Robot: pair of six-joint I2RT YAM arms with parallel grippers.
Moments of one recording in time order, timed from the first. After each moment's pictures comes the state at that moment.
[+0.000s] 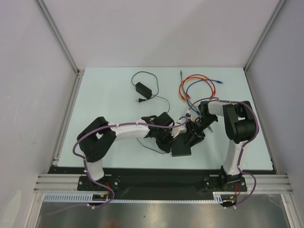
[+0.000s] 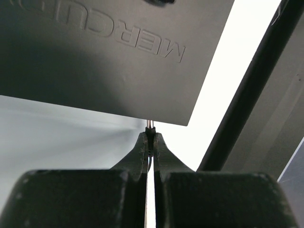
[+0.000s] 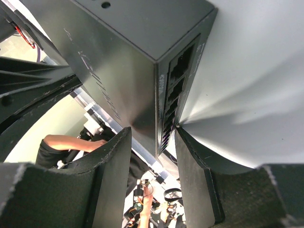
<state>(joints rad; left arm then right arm) -0.95 1.83 1.12 -0.42 0.44 0.03 0.21 1.96 1.09 -0.95 -0.76 -0.11</state>
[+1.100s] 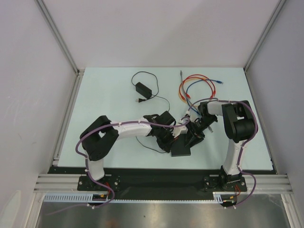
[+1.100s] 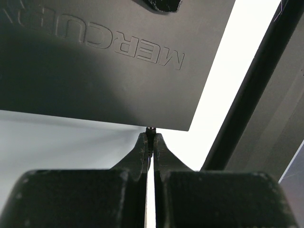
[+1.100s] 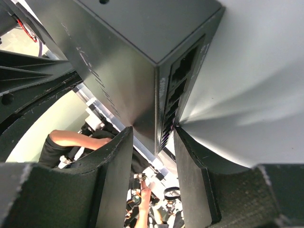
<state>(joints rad) -0.95 1.86 1.17 -0.46 0.45 0.08 0.21 1.98 1.09 -0.96 -0.79 -0.13</state>
